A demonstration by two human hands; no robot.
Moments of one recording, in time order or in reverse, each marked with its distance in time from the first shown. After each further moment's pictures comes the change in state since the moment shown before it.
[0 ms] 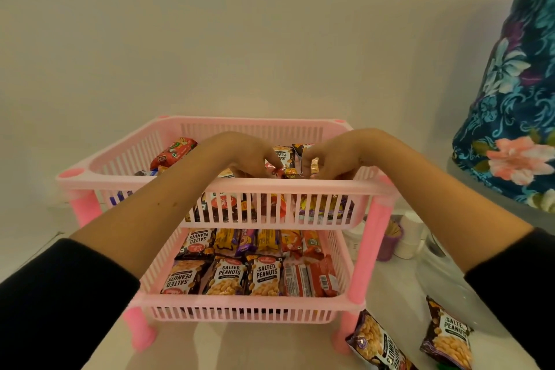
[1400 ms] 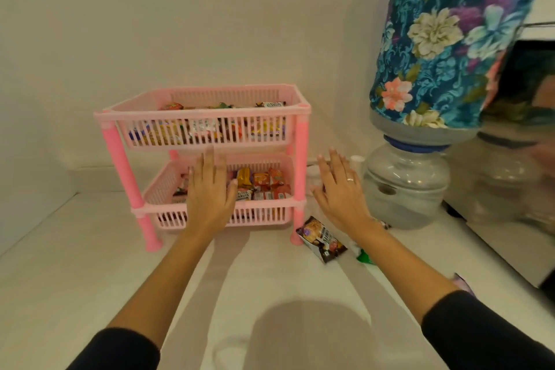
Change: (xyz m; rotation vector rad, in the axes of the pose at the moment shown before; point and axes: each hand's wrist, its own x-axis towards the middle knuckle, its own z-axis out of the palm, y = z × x) left_hand -0.125 0.029 0.249 0.080 1.026 -0.092; right_hand -0.115 0.111 0.257 -0.171 1.049 -0.020
